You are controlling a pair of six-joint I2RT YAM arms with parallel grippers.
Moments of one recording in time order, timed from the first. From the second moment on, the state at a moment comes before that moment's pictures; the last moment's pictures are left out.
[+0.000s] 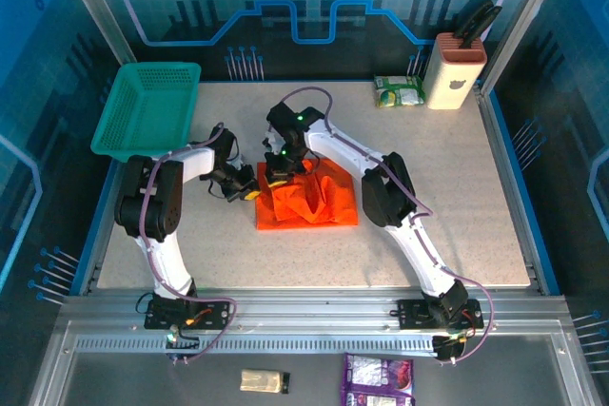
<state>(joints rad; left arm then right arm) -0.11 1.90 1.10 -0.60 0.53 -0.59 0.72 2.46 2.30 -1.18 -0.52 0.43</state>
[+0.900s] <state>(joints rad) -0.25 1.65 1.20 -0.74 0.45 -0.59 0.63 2.02 1.81 -1.13 -0.28 0.37</state>
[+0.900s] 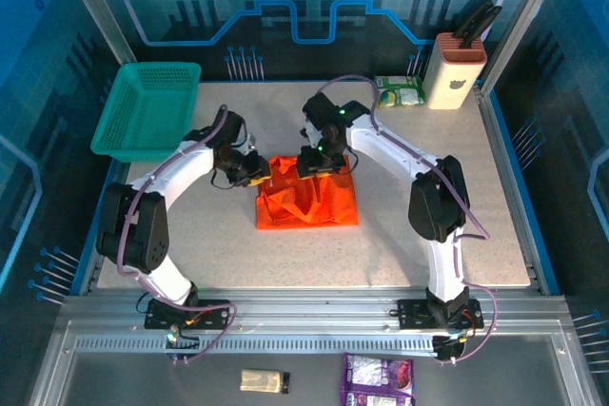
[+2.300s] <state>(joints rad) -0.45 1.65 1.20 -0.99 0.23 -0.54 0.45 2.02 1.66 -1.07 -0.31 0.25</state>
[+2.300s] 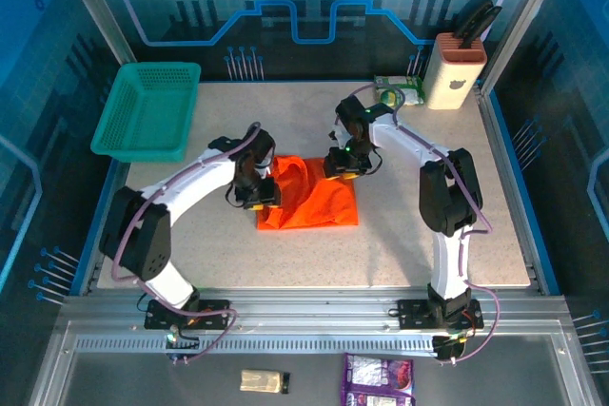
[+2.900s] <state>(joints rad) -0.46 1.74 1.11 -1.00 0.12 -0.53 0.45 2.09 1.62 -1.05 -0.30 0.24</state>
